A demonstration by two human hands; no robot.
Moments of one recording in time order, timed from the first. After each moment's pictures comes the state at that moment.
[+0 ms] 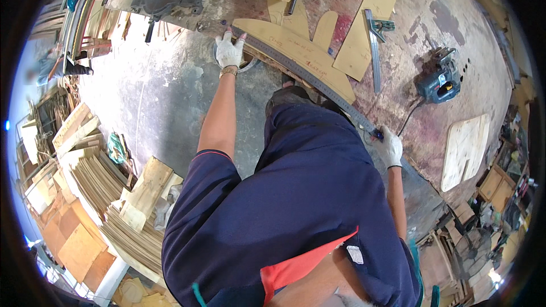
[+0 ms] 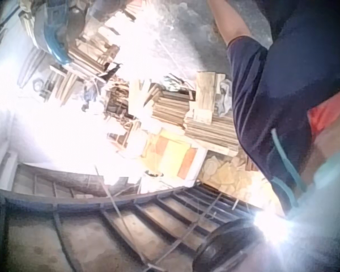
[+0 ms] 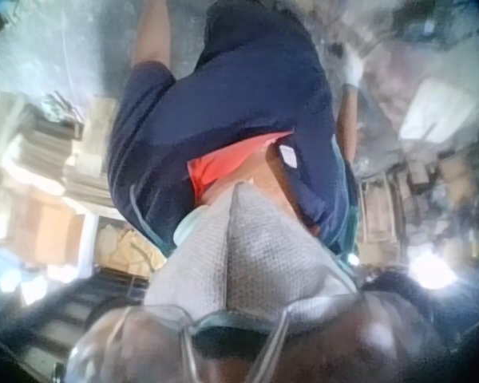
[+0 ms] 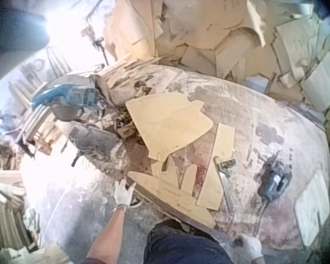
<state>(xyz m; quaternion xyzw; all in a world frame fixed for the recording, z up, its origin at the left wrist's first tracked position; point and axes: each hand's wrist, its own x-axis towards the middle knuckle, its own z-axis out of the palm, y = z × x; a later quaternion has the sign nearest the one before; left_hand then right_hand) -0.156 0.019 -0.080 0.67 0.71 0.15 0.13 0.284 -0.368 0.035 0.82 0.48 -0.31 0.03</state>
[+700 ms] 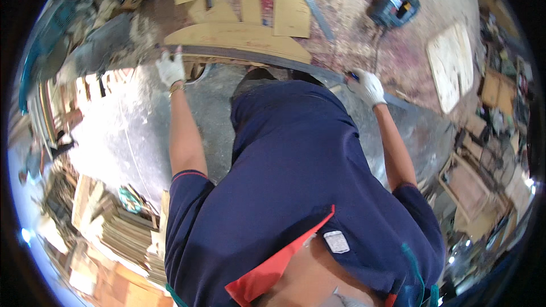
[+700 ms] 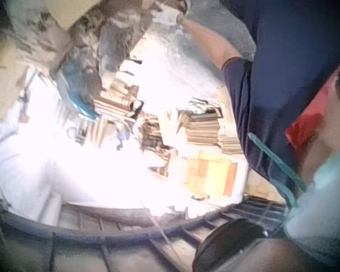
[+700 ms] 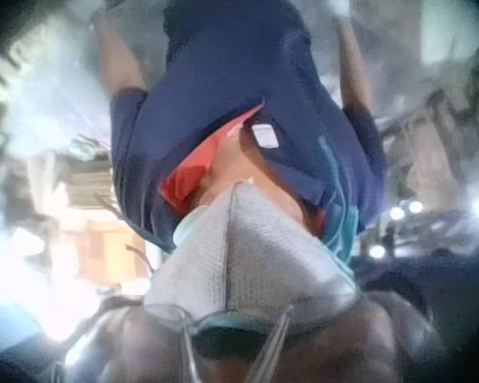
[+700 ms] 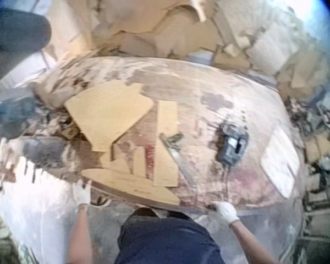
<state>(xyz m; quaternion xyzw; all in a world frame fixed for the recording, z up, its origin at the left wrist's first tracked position) -0.157 0.039 -0.076 0.71 0.69 0.04 0.10 0.295 -0.369 0.011 0.84 0.45 -0.29 -0.07</state>
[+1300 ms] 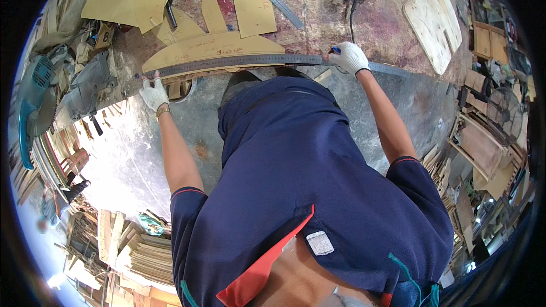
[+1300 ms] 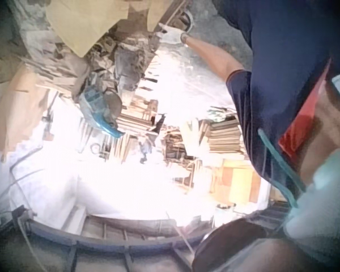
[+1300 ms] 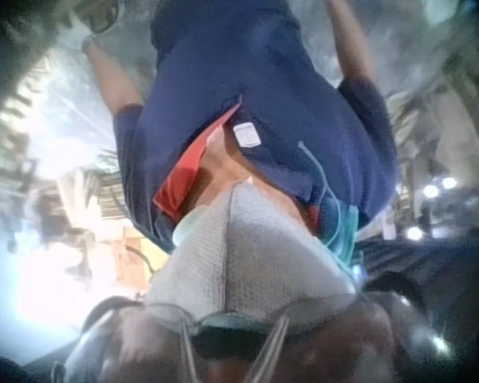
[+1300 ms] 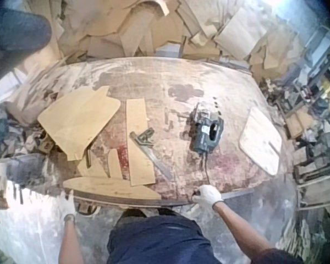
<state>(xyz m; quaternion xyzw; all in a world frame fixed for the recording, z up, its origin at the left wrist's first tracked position) -0.165 0.049 -0.086 0.71 0.69 0.09 0.13 0.320 -0.356 -0.006 0.87 0.37 -0.33 0.02</state>
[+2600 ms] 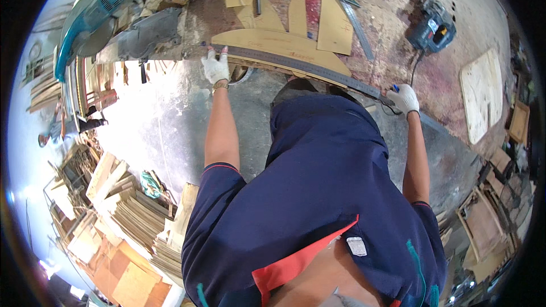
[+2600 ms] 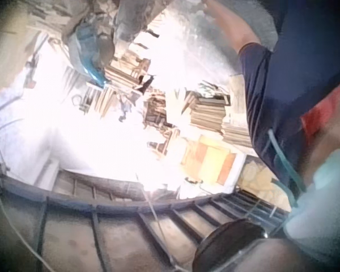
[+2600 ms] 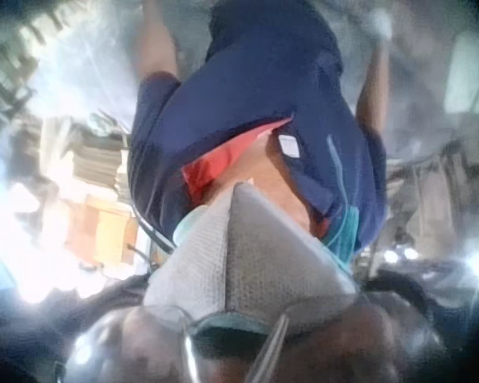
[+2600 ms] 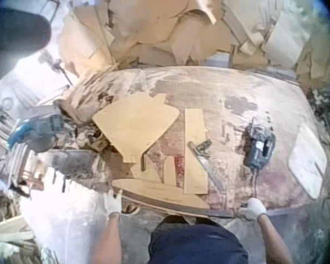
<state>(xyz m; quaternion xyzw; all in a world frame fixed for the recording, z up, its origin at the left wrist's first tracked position) -0.153 0.035 -0.078 0.71 0.69 0.11 0.07 0.333 -0.349 -0.015 0.86 0.36 -0.36 0.00</state>
